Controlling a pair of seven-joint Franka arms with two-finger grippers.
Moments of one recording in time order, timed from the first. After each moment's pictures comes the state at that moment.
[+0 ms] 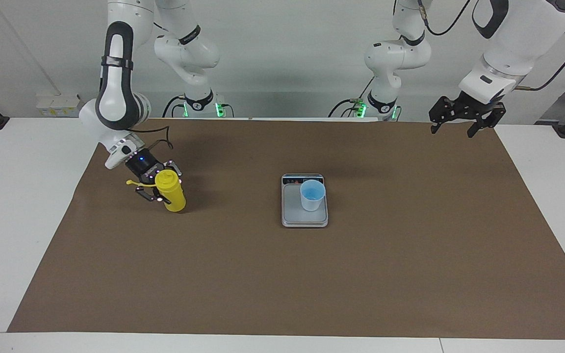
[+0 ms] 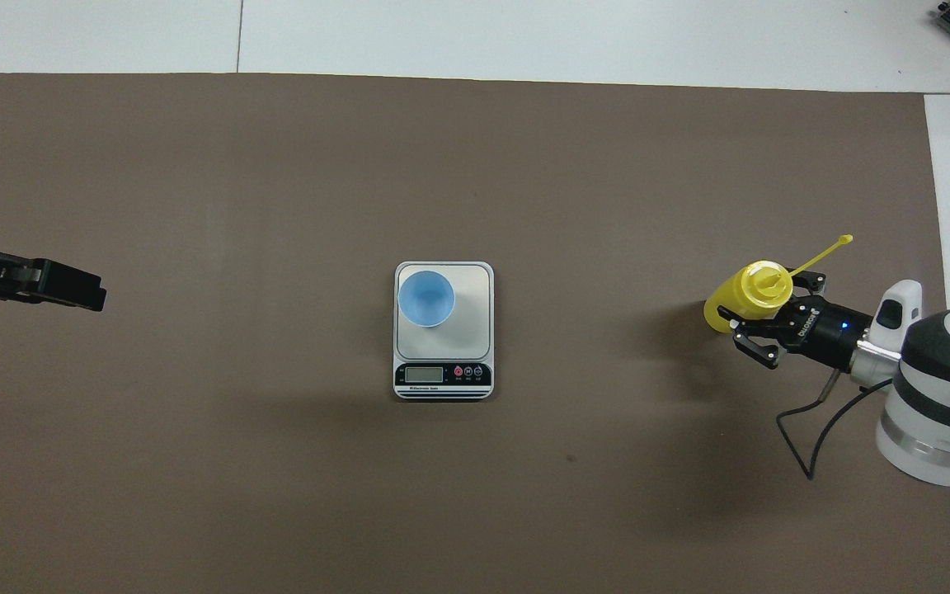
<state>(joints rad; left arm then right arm) 0.04 -0.05 -0.14 -1.63 -0.04 1.53 0.08 -0.22 0.04 0.05 -2.38 1.35 2.35 -2.14</state>
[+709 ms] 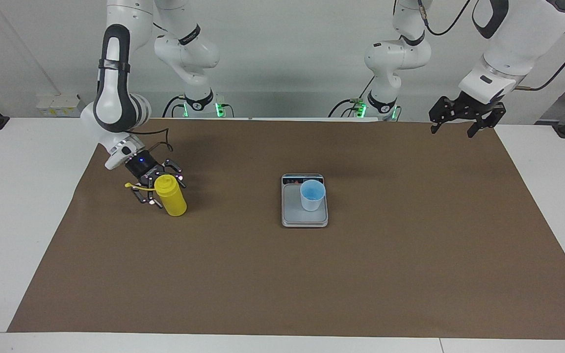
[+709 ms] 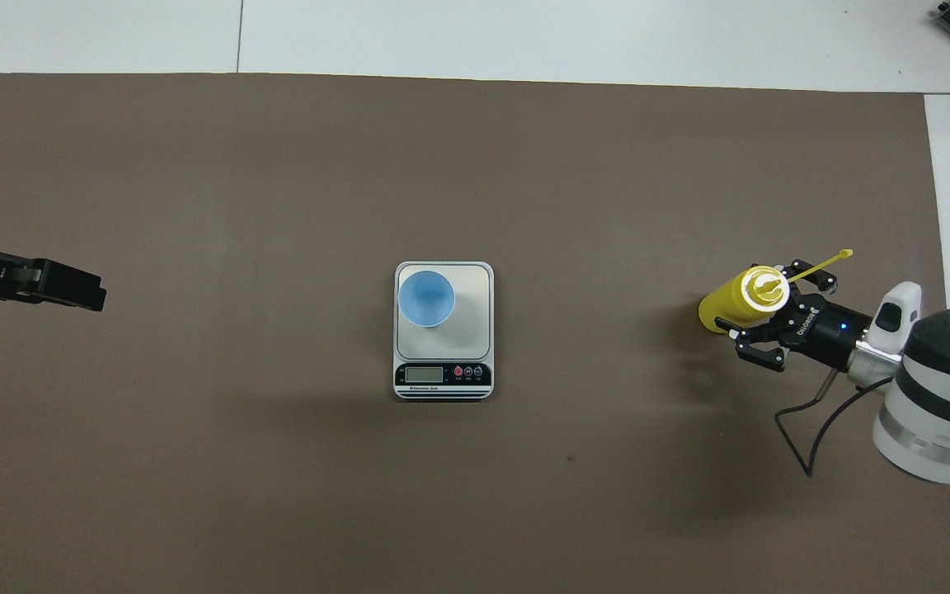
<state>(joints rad) 0.04 -0.05 -0.14 -1.63 -0.04 1.53 0.08 -0.23 0.05 0.05 -2.38 1.40 2.36 -2.21</state>
